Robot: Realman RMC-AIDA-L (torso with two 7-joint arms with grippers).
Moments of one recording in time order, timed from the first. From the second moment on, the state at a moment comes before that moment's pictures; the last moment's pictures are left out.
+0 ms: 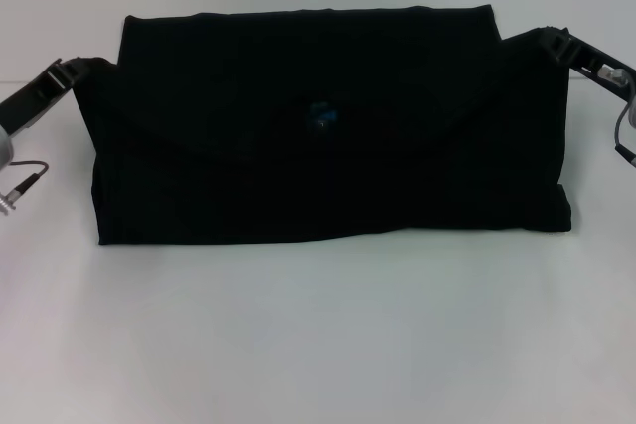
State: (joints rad) left arm -0.69 -2.07 0.17 0.41 1.82 0.86 -1.74; right arm 0.78 2.09 -0.42 -0.36 -1.63 -0.73 1.52
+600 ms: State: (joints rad) left arm -0.74 -2.12 0.19 0.40 1.81 0.72 -1.61; right arm 0.82 2.09 -0.41 -0.33 -1.62 -0.61 1.36
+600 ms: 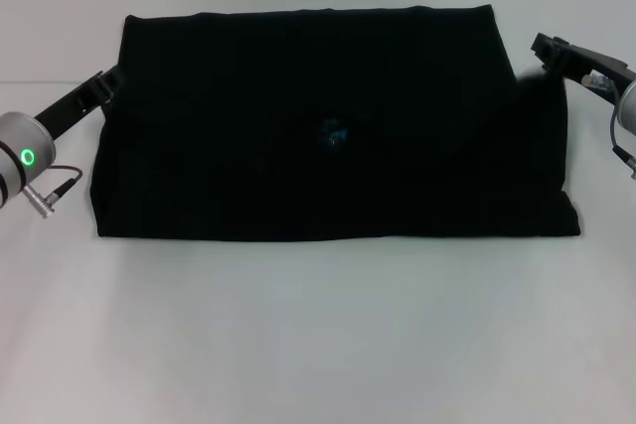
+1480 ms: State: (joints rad) left arm -0.52 -1.91 0.62 0.43 1.84 1.18 -2.12; right arm 0.63 2.00 -0.70 -0.34 -1.74 -1.19 1.57
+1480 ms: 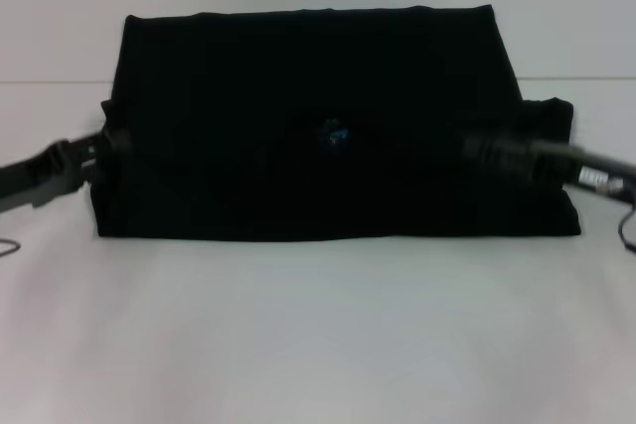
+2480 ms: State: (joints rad) left arm -0.54 -1.99 0.63 0.47 2.02 0.96 -2.09; right arm 0.60 2.02 -0.71 -0.36 -1.87 -1.26 1.56
